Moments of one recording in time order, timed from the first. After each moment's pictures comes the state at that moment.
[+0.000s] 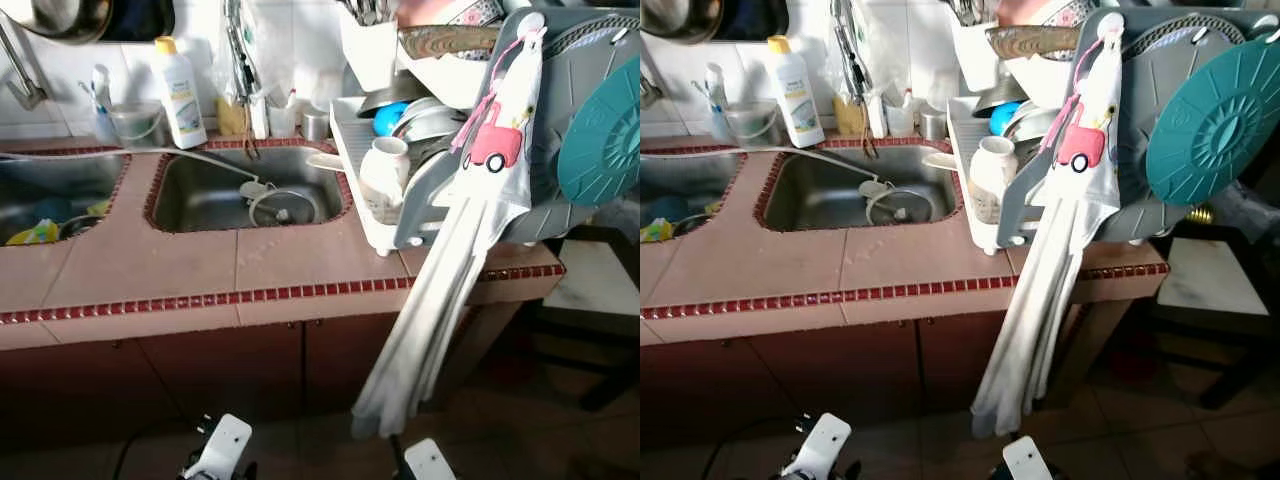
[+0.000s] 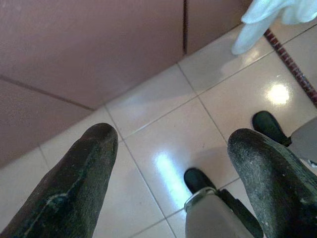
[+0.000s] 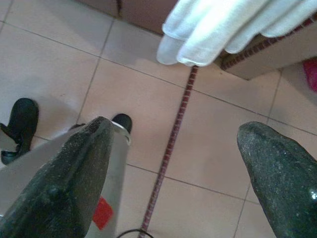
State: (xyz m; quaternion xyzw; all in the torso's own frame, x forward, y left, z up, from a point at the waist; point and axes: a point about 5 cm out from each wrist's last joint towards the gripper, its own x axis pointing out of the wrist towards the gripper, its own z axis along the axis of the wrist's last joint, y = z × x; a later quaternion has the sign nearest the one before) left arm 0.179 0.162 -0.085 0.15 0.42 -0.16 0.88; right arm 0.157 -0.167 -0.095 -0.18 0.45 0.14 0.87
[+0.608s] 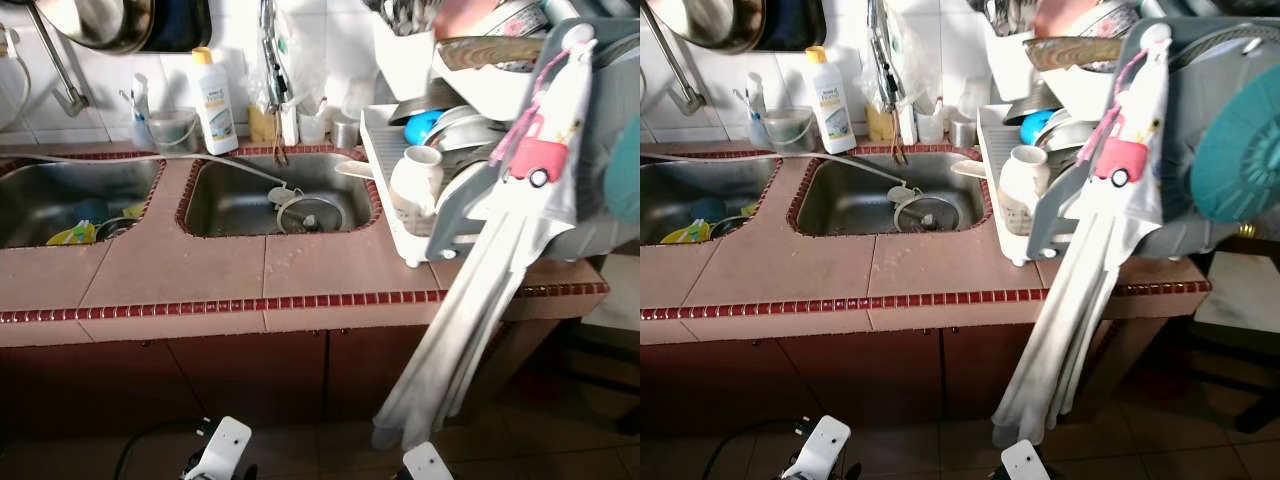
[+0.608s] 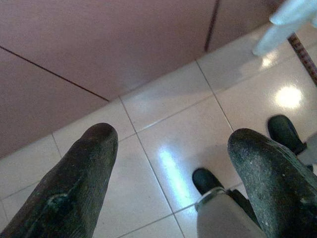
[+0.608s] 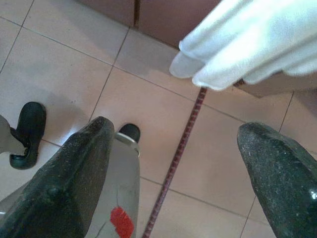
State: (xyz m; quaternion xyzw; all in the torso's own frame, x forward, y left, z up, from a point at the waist) left arm 0.181 0.162 -0.084 0.15 0.42 -0.15 0.88; right arm 0.153 -0.168 -0.096 -0.18 0.45 0.14 0.86
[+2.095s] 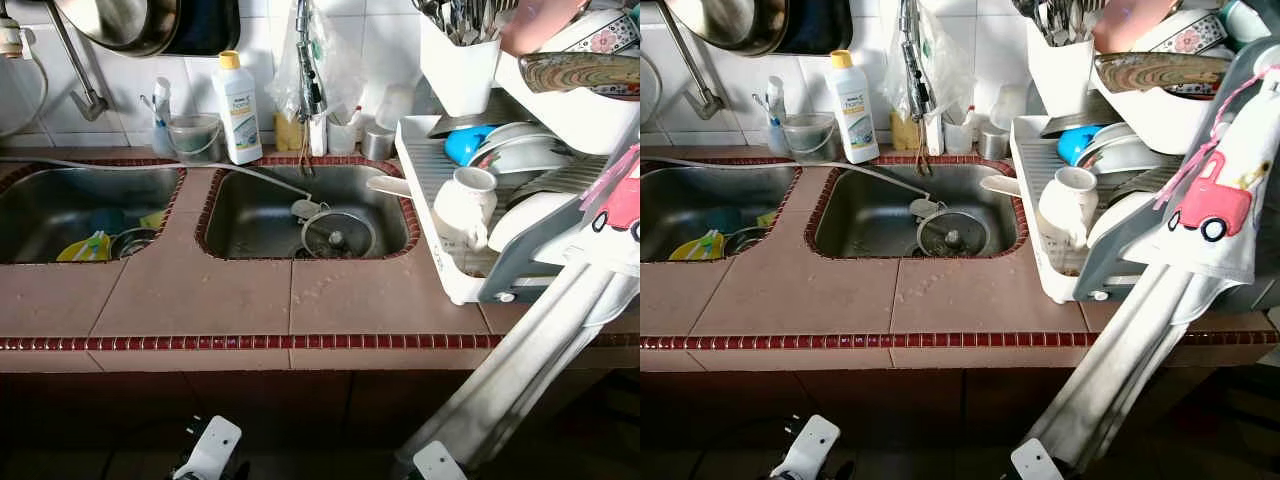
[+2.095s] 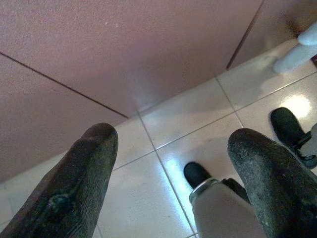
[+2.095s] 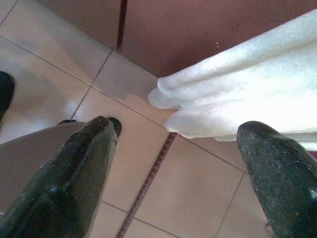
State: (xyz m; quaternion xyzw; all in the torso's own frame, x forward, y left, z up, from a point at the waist) left arm 0.173 0.180 -0.083 0.16 0.41 -0.17 0.88; right arm 0.154 -0.187 -0.092 -0.24 0.43 0.15 0.86
